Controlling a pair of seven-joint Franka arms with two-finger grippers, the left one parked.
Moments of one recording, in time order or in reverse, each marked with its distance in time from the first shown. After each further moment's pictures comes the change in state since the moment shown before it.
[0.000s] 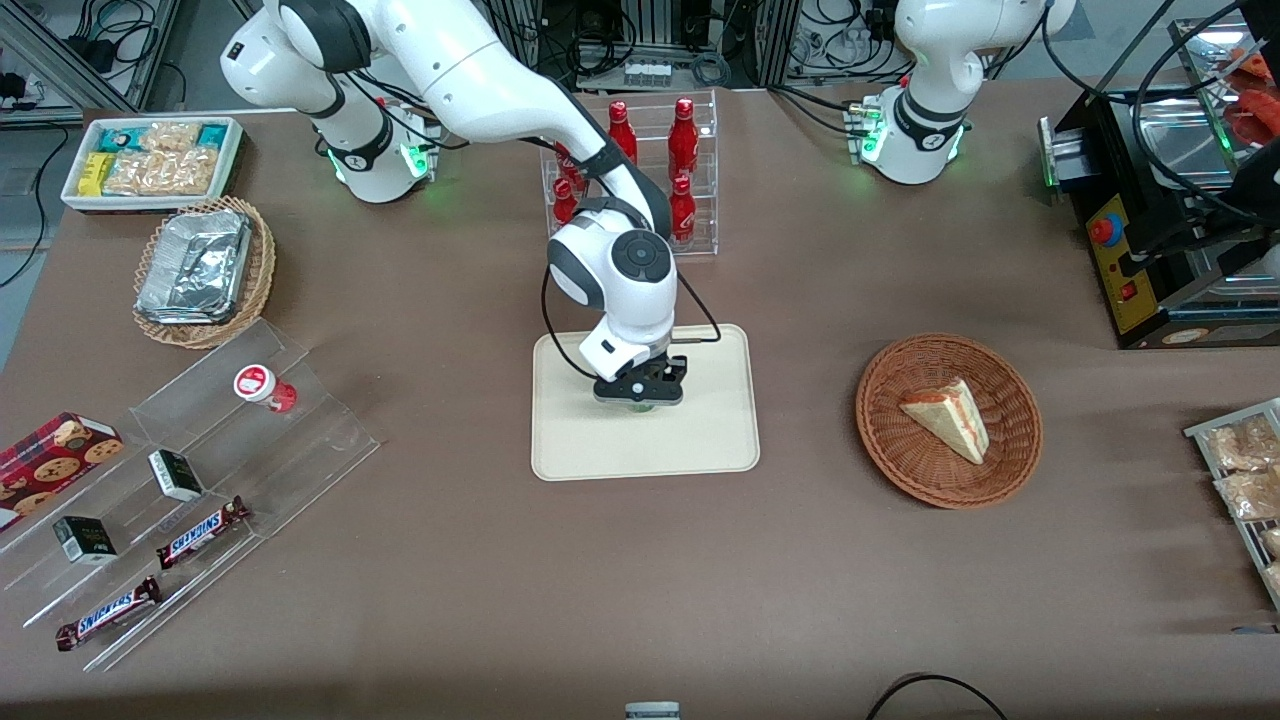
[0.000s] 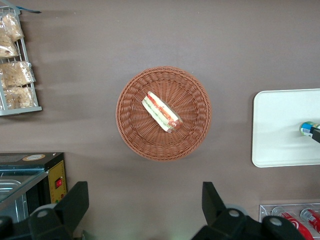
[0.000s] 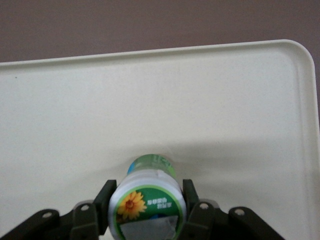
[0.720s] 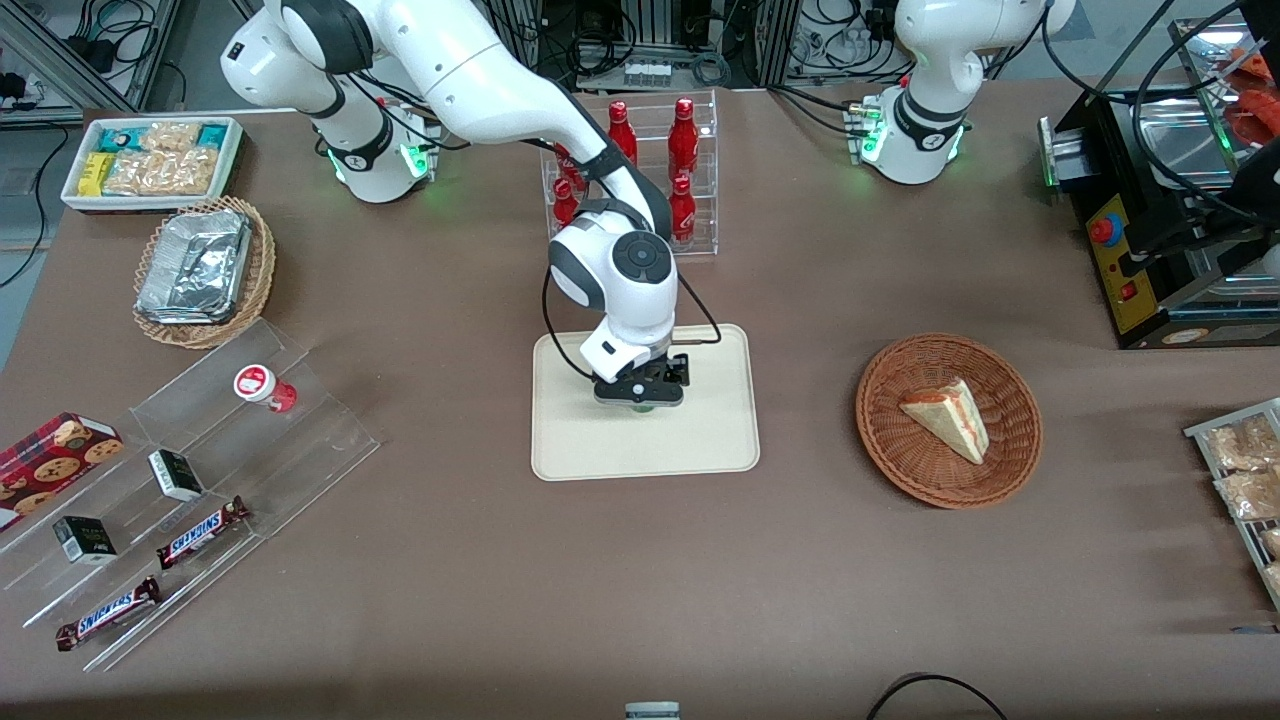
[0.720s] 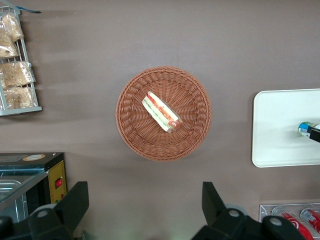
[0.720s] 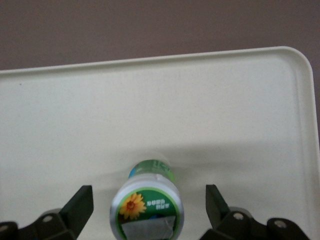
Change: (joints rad) arm 0.000 -0.005 -0.012 0.013 0.000 0.001 0.000
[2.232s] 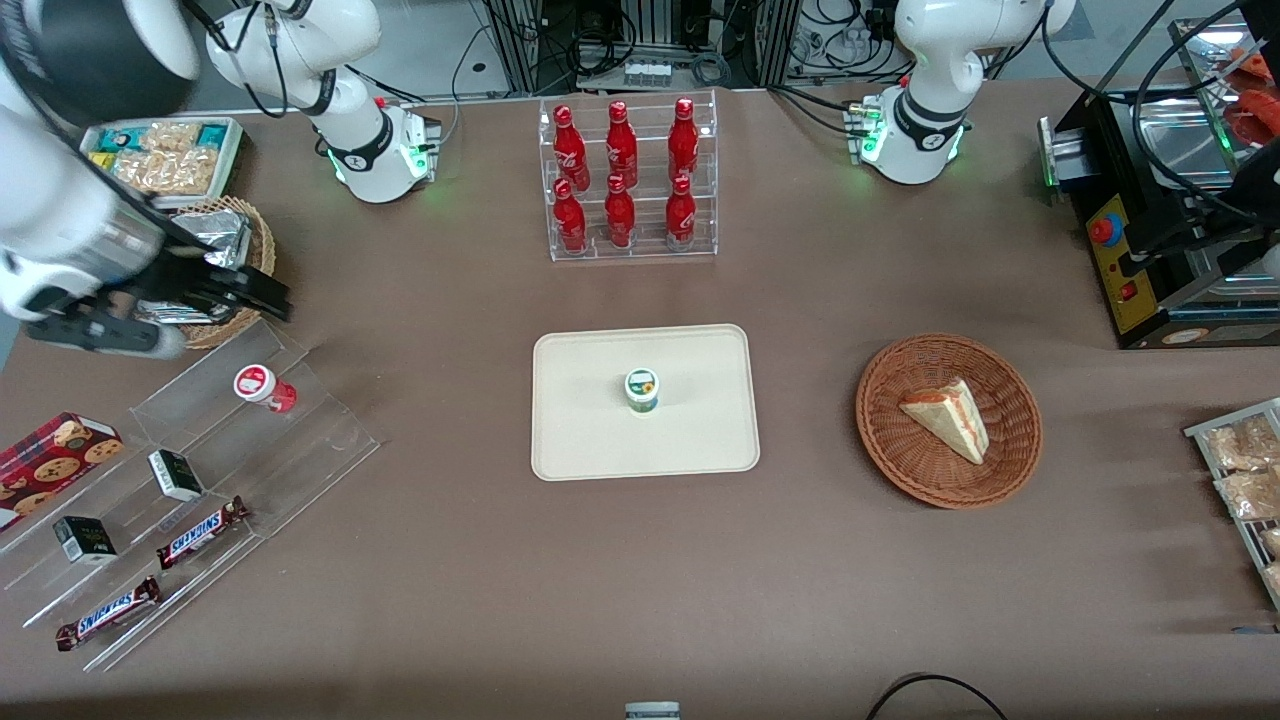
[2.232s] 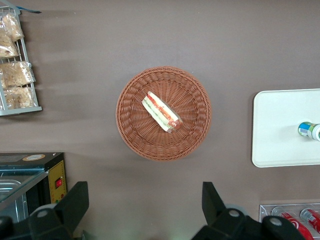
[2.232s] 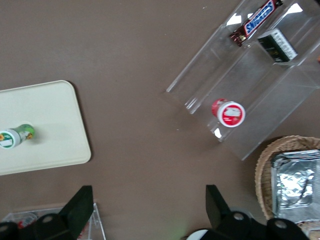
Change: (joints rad) arm -0.740 -0.774 0.084 -0.107 -0.018 -0.806 -0.643
